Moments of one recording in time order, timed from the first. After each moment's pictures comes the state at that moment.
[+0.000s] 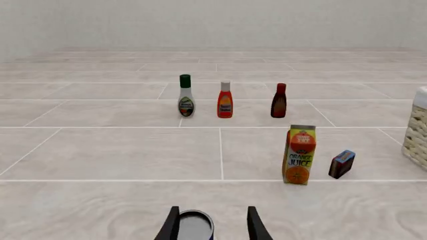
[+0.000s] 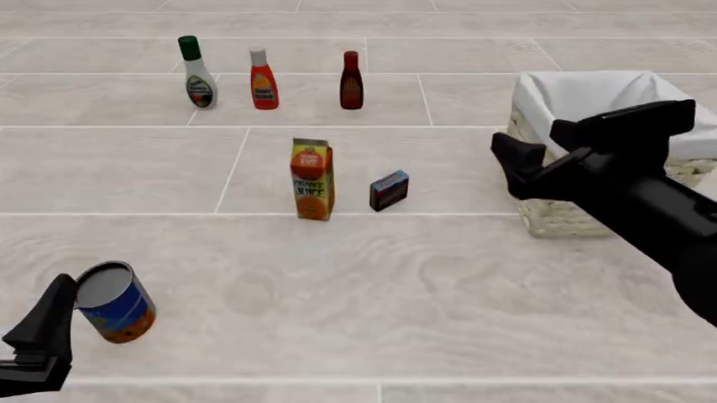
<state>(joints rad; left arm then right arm) 0.00 0.00 0.00 0.00 0.00 0.32 1.09 -0.58 -0.30 -0.03</state>
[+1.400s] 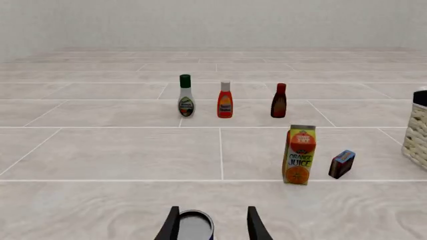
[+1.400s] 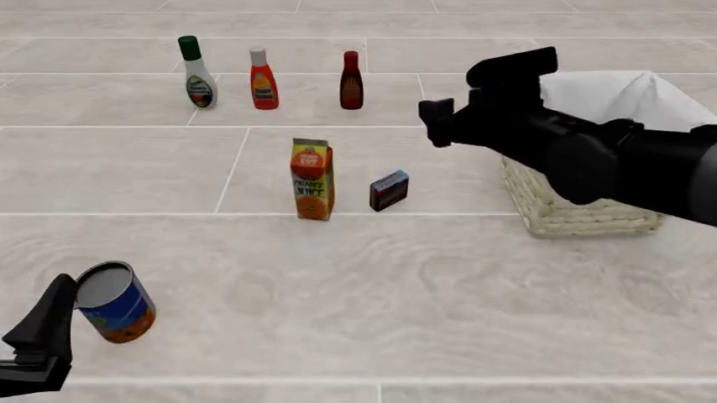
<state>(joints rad) 0.00 0.00 0.00 0.00 0.00 0.39 1.52 -1.00 -0.20 -0.02</state>
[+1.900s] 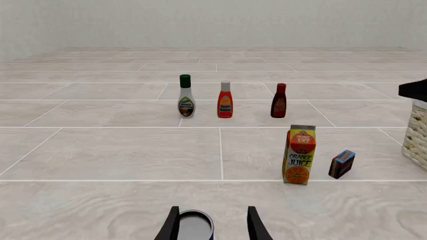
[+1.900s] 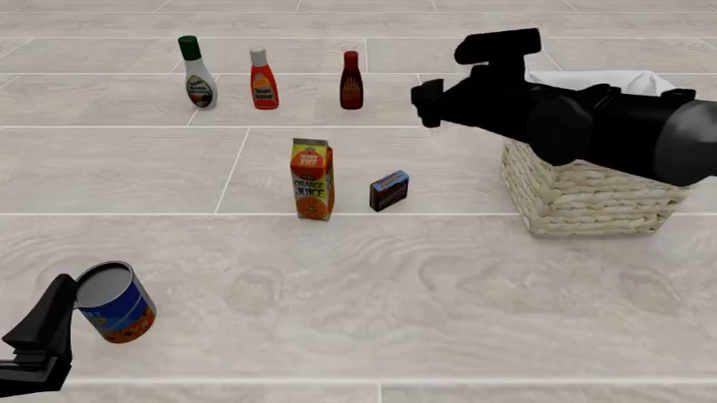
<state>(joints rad) 0.00 0.00 0.00 0.00 0.00 0.38 1.62 -1.18 -0.05 0.03</state>
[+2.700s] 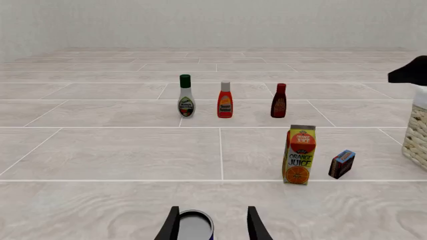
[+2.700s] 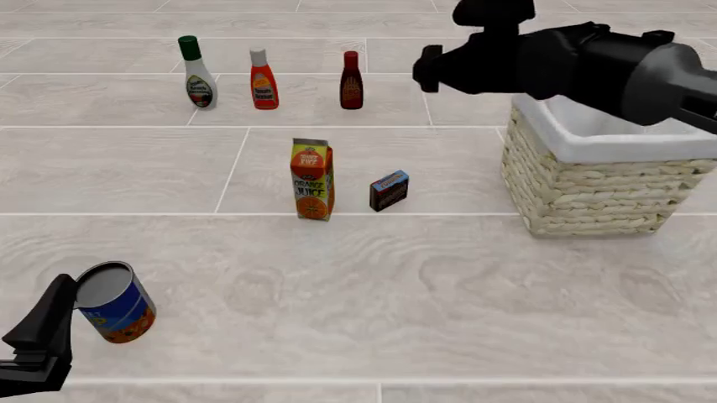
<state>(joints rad) 0.00 0.00 0.00 0.00 0.00 0.34 1.76 -1.51 0.27 0.14</state>
